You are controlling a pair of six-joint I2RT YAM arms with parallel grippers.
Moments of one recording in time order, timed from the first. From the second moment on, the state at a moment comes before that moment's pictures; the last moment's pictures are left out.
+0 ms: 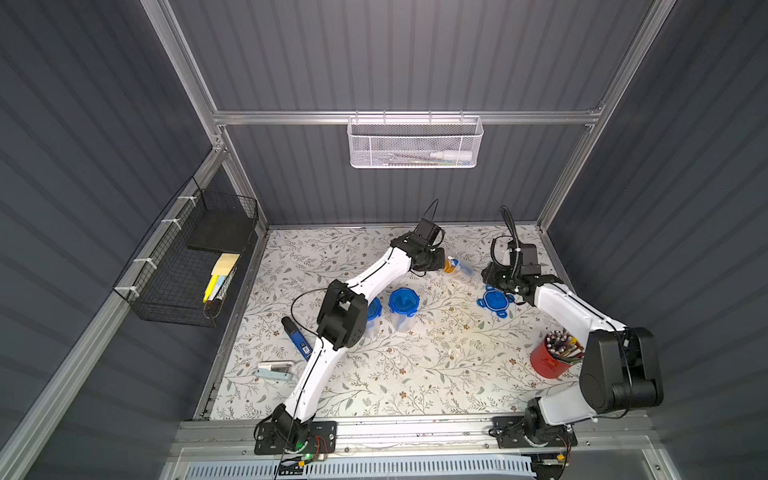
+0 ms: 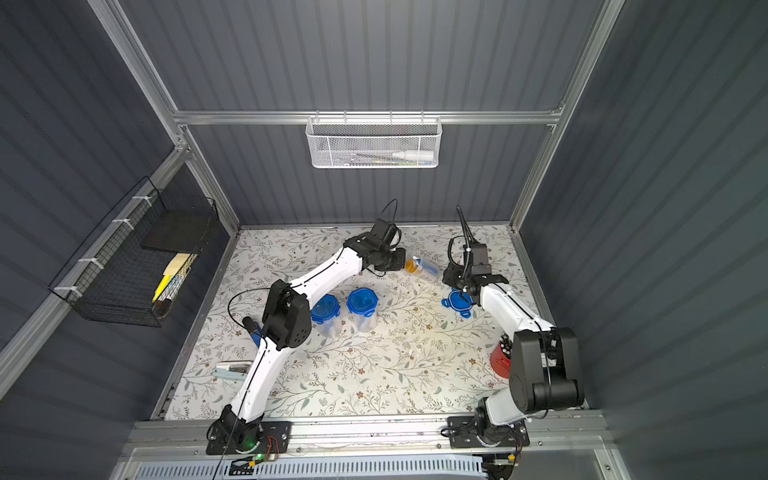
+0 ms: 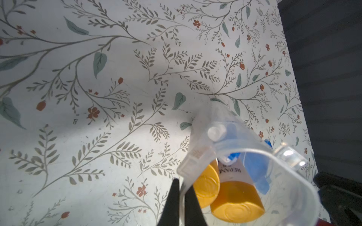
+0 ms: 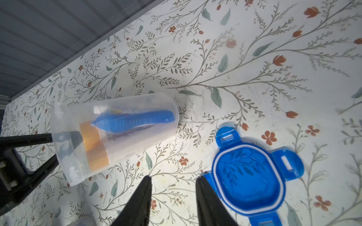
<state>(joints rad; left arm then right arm) -0.70 2.42 2.24 -0.69 0.18 -0.54 0.09 1.50 0.98 -0.26 -0.13 0.45</state>
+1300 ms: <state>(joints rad) -0.48 2.31 2.16 -0.94 0.83 -0.29 0.38 1.52 0.87 -0.02 -0.20 -0.15</state>
